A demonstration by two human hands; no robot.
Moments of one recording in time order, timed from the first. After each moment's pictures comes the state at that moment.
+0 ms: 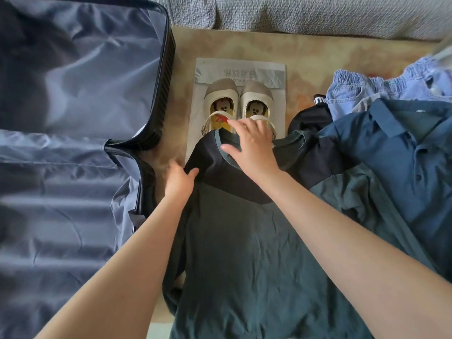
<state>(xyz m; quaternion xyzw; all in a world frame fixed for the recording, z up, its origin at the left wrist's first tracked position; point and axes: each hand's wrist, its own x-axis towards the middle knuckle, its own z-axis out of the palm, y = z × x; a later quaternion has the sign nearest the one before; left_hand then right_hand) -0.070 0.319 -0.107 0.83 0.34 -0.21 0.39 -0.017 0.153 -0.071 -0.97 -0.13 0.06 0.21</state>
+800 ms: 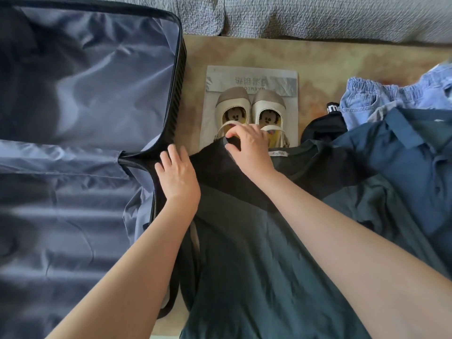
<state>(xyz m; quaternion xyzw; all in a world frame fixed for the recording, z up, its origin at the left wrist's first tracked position) -0.054 0.335 -0.087 0.98 0.16 -0.12 -0.03 0.009 0.187 -0.097 -0.95 -0.11 0.03 0.30</state>
